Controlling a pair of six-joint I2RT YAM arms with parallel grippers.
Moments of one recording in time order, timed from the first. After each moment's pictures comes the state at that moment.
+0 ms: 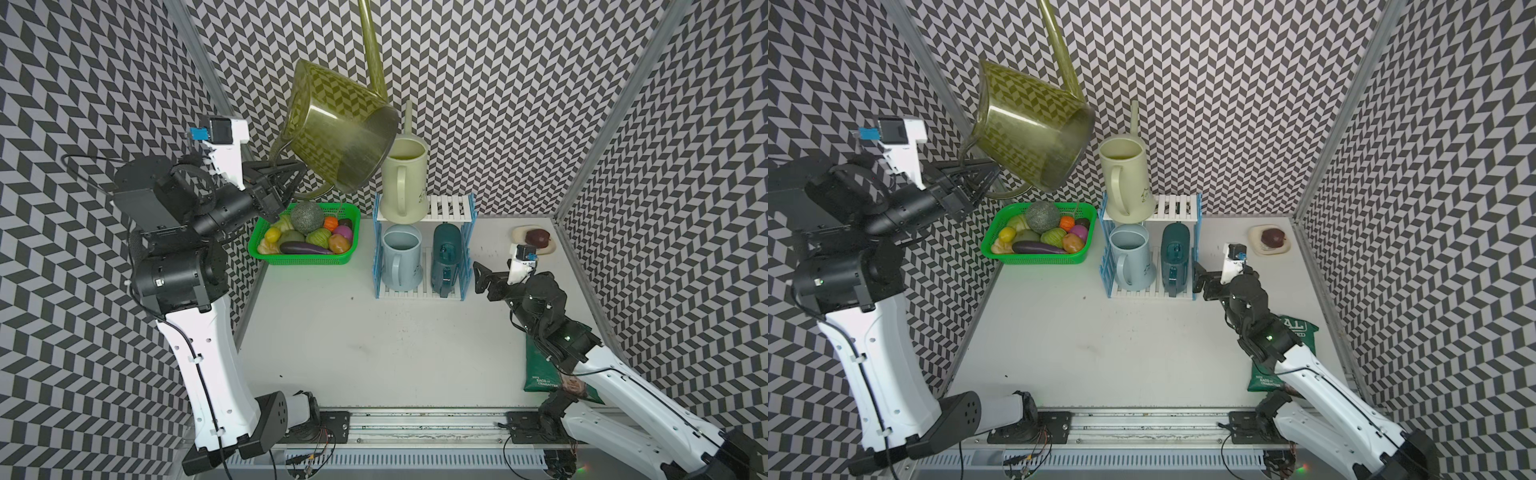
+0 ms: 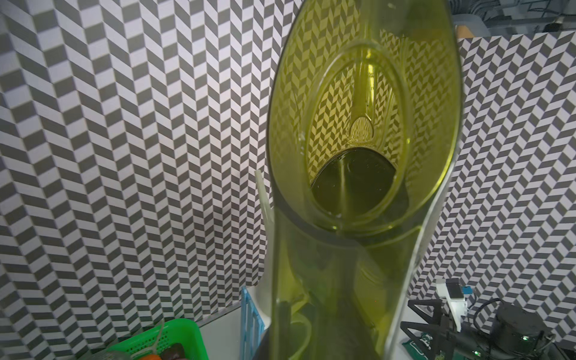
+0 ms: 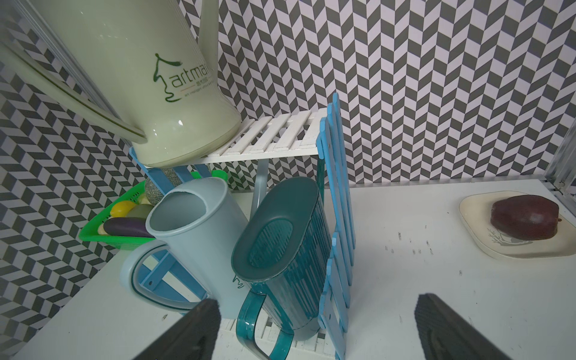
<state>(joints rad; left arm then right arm) 0.19 1.33 2.16 -0.77 0.92 -0.20 0.59 0.89 0.72 -0.02 0.32 0.29</state>
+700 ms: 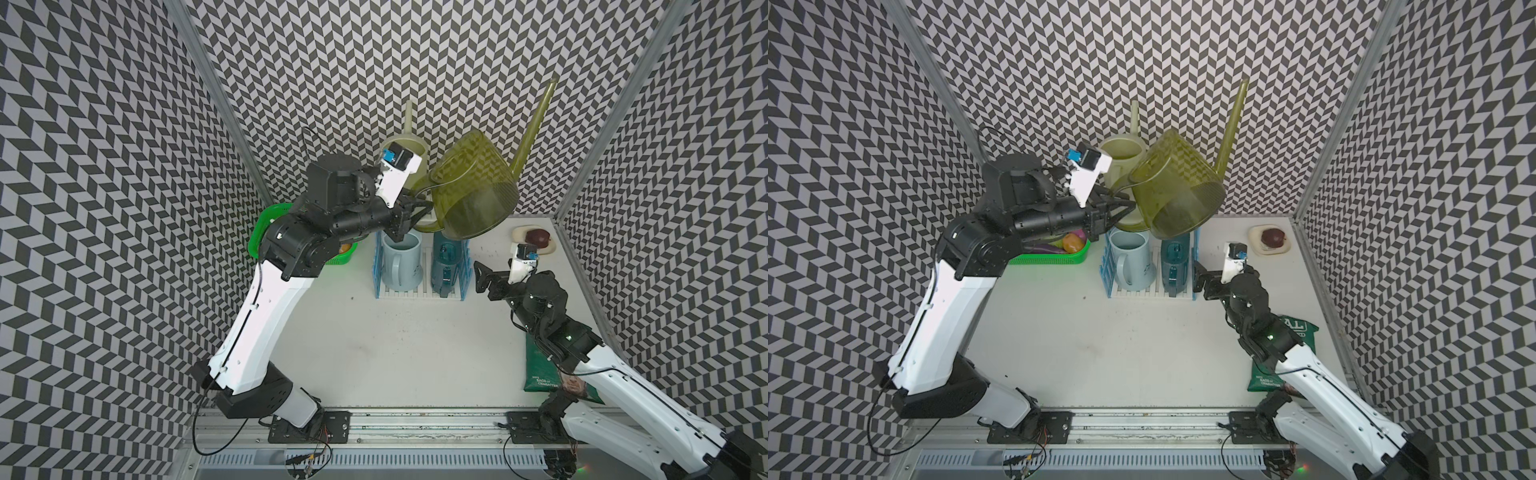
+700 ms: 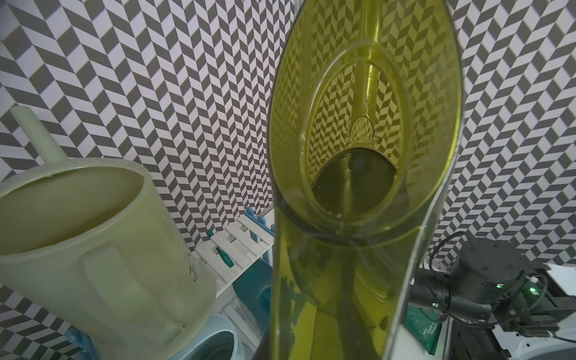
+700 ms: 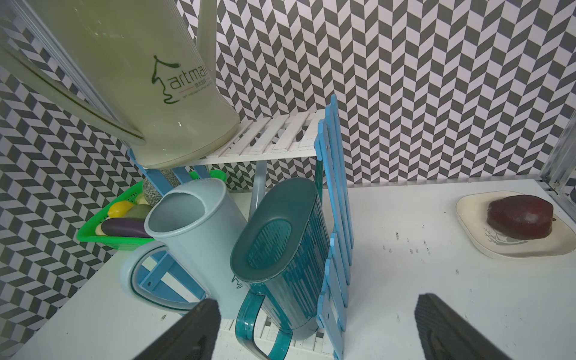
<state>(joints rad) -0.68 1.56 2.22 -0.92 0.28 0.03 0.59 0.89 0.73 -0.05 0.33 0.29</state>
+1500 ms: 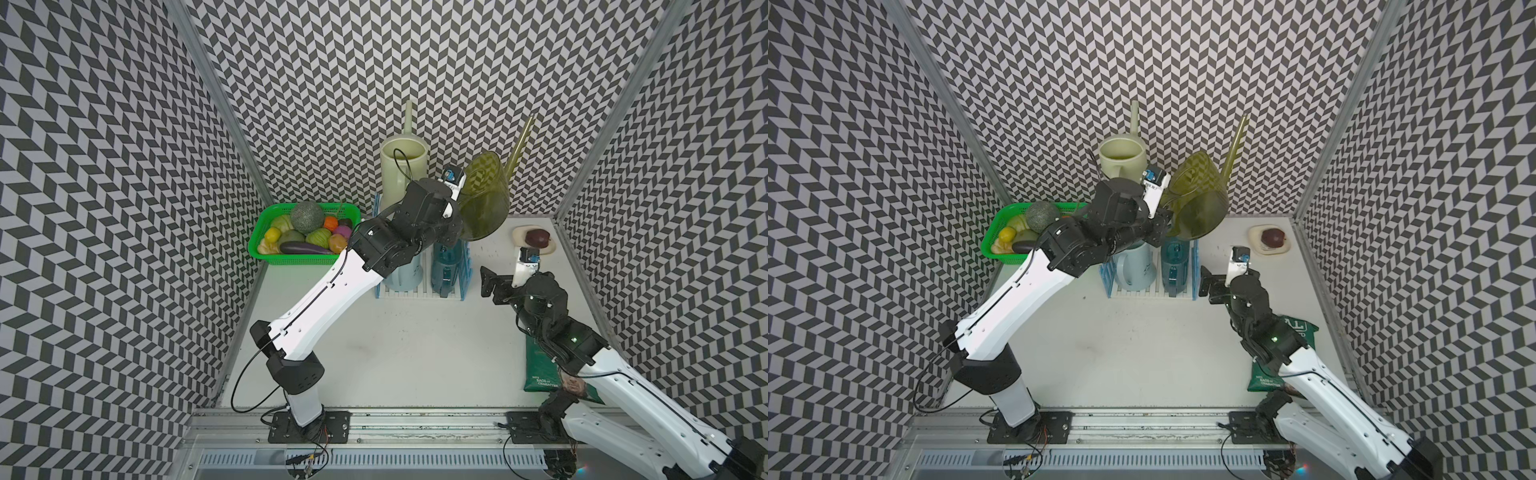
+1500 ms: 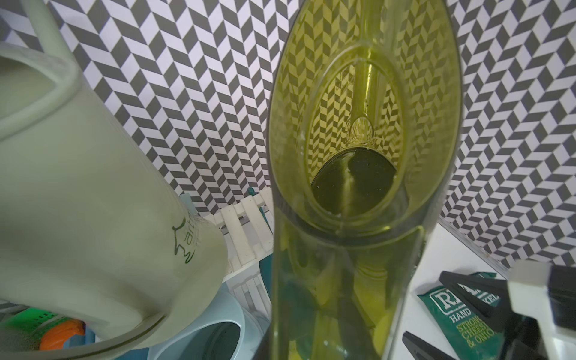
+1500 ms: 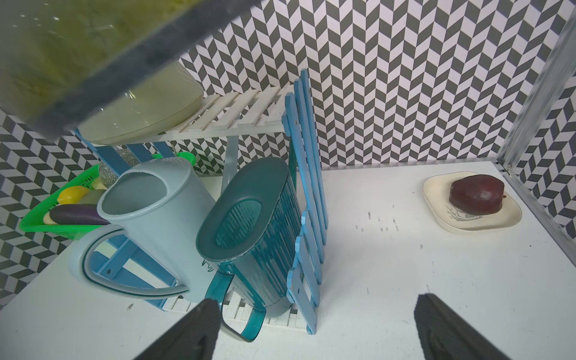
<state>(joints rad) -0.91 1.77 2.22 -0.84 -0.31 -0.13 0.59 0.86 0.75 -0.18 0.40 0.29</state>
